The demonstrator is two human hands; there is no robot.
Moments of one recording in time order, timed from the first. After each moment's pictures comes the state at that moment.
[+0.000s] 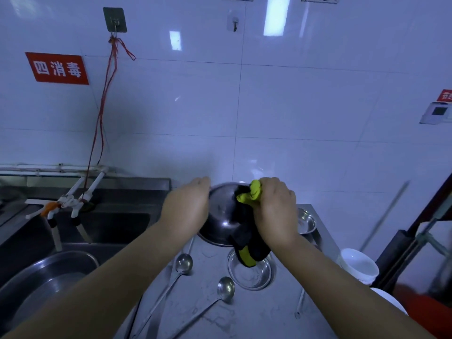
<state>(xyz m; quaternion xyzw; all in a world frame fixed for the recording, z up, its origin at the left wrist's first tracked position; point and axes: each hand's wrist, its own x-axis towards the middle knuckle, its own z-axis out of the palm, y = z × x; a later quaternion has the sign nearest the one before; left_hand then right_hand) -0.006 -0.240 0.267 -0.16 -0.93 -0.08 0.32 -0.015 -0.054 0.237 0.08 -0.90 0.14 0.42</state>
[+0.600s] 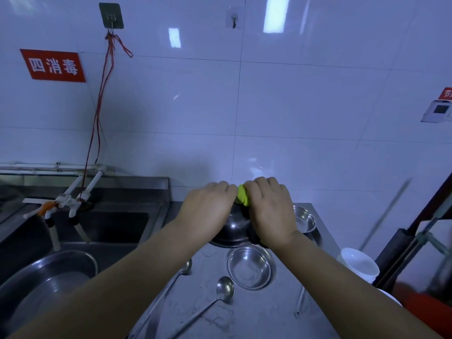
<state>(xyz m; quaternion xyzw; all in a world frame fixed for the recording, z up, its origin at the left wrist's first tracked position) -0.003 -0.213 0.272 -0.22 -0.92 0.02 0.31 -0.018 -0.051 0.242 0.19 -0.88 0.02 0.44</state>
